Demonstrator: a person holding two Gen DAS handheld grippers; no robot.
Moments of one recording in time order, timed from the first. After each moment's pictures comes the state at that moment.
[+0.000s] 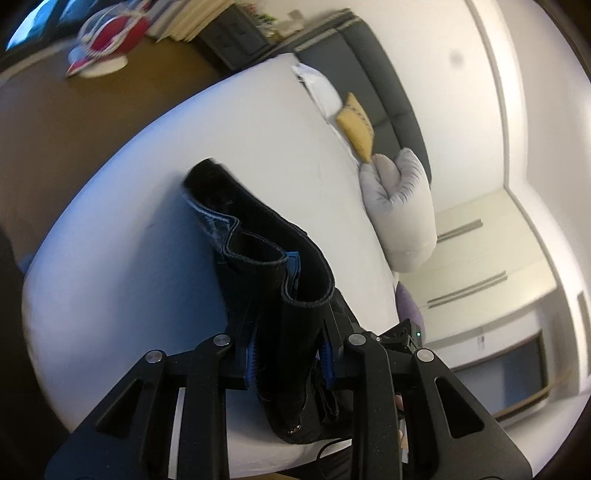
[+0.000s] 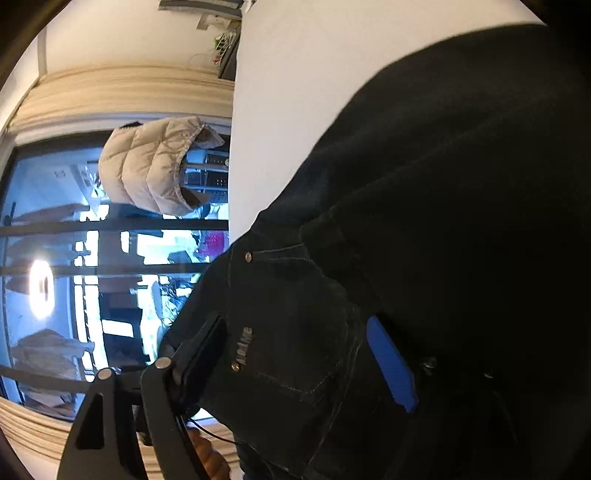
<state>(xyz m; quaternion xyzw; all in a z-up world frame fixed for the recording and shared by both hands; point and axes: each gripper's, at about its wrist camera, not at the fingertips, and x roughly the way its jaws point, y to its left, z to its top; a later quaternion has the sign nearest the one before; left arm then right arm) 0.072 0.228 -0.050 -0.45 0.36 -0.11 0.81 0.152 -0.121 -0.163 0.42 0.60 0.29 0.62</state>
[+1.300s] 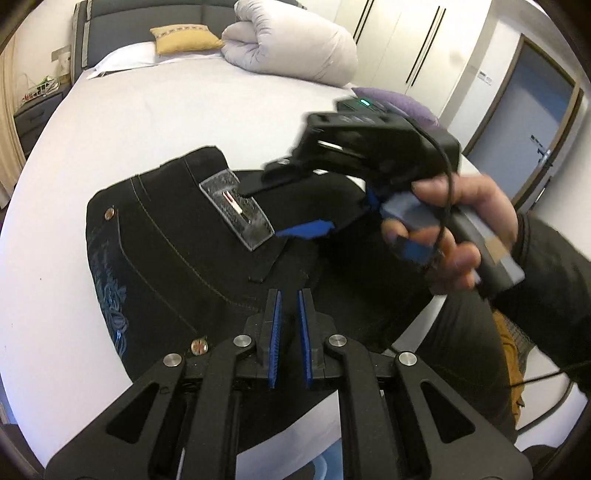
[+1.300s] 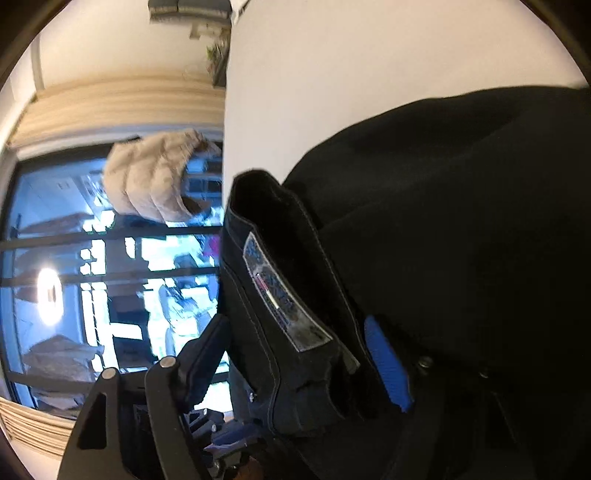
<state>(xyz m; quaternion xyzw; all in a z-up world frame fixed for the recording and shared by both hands) 0.118 -0.101 -0.027 0.01 0.44 -0.30 0.85 0.144 -0.202 -0.173 0.43 0.61 0.29 0.60</state>
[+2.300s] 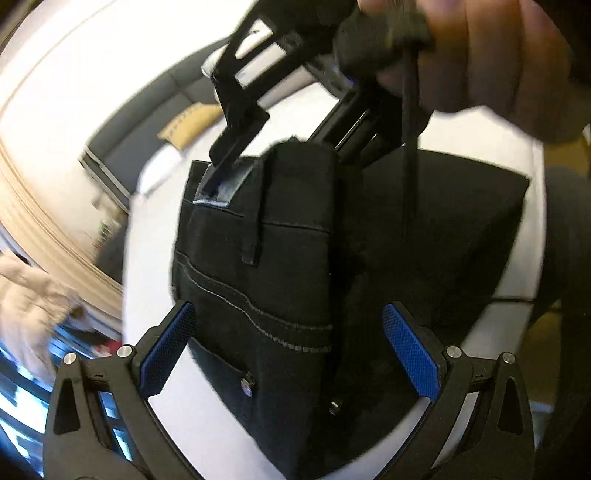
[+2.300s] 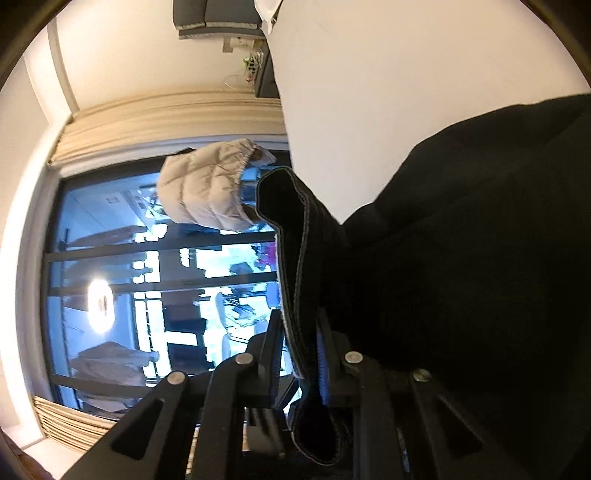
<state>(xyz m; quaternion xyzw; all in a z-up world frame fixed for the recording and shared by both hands) 0.050 -0.147 -0.061 0.34 0.29 -0.17 0.88 0.126 -0.204 -0.115 0.53 0.54 0.33 0.57</state>
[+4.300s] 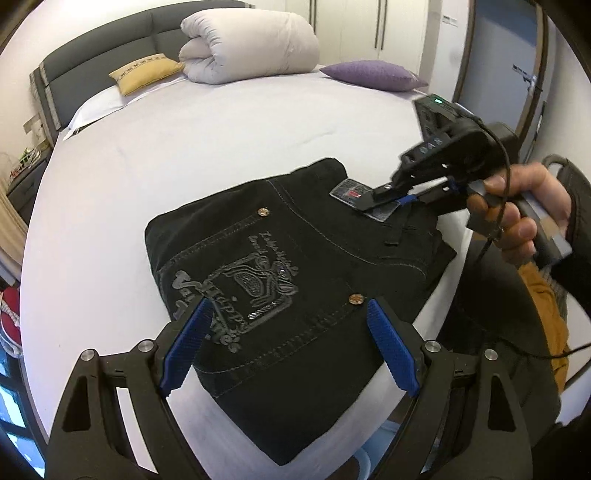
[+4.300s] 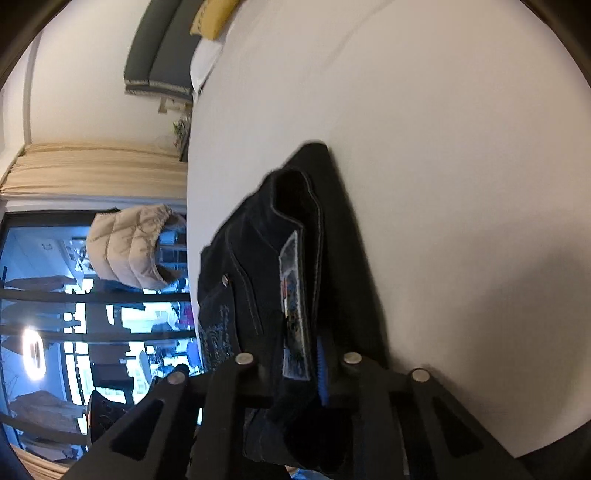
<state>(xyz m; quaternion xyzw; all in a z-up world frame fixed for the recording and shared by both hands) 0.076 -0.121 -0.053 0.14 0.41 -0.31 0.85 0.049 -0.348 -0.169 0.48 0.54 0.15 0.68</state>
